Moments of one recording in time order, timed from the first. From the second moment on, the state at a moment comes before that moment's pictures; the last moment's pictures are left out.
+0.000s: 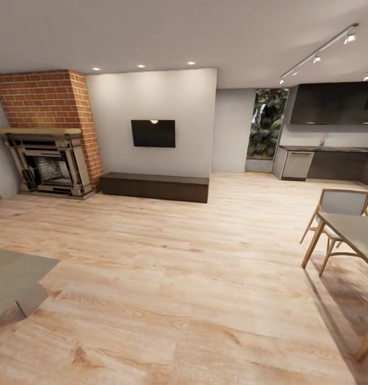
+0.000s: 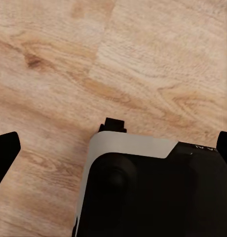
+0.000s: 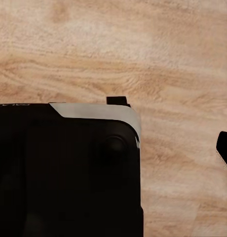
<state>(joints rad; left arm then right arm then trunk) -0.24 0.02 -0.10 0.00 0.28 -0.08 0.04 -0.13 0.01 0.05 0.03 -0.05 -0.20 -0.04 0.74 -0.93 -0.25</state>
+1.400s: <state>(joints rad) -0.24 0.02 -0.10 0.00 0.28 -0.08 0.05 -0.13 0.01 0.05 0.03 -0.05 -0.19 -0.05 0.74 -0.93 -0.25</state>
